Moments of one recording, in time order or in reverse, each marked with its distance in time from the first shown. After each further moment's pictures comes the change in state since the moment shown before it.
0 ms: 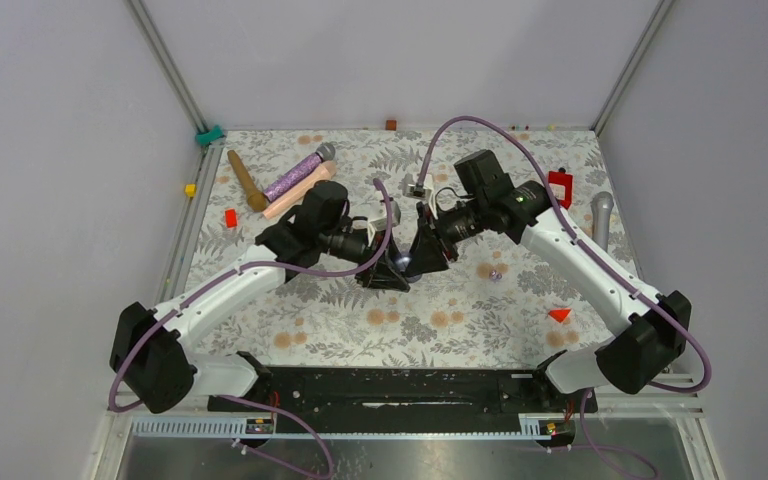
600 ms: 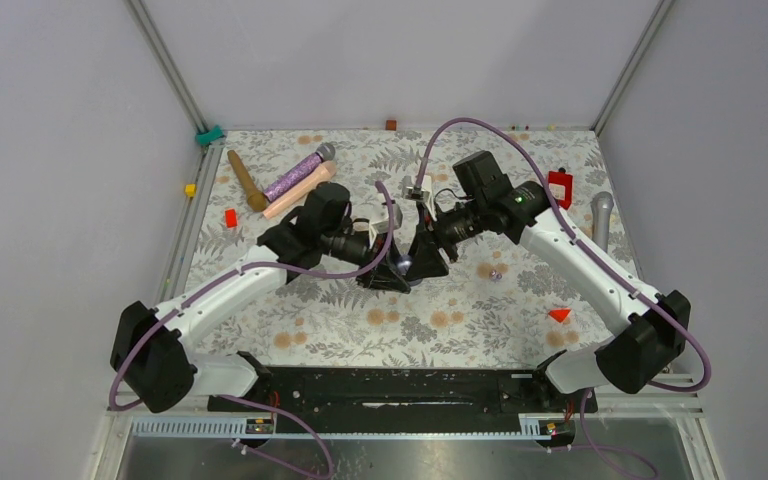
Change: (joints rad) left arm -0.010 0.008 -0.005 0.000 0.001 0.008; right arm 0.008 0.002 0.003 -0.023 0.053 -0.024
